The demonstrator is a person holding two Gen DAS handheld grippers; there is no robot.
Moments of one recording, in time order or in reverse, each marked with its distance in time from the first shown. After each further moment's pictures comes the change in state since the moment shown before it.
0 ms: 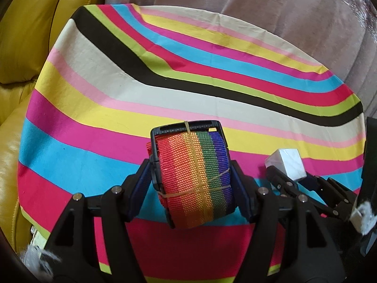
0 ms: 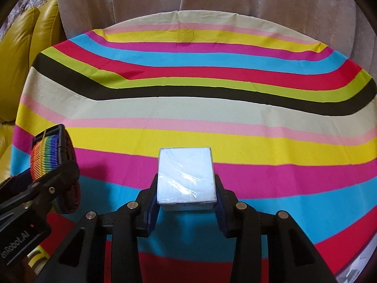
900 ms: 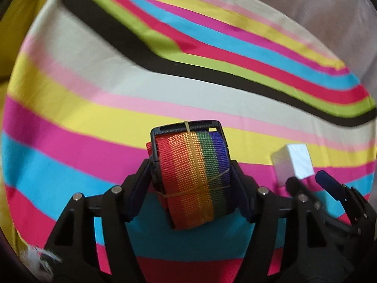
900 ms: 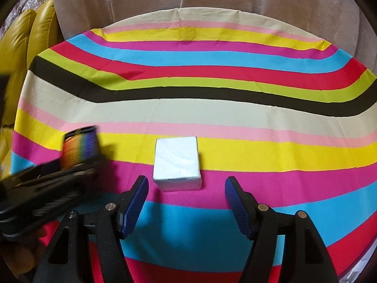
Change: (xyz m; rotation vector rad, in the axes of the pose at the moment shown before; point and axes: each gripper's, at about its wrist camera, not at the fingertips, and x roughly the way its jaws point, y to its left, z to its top) left arm 0.051 0.033 0.030 -0.054 0.126 0.015; right arm 0.016 0.000 0.018 0.030 0.016 0.008
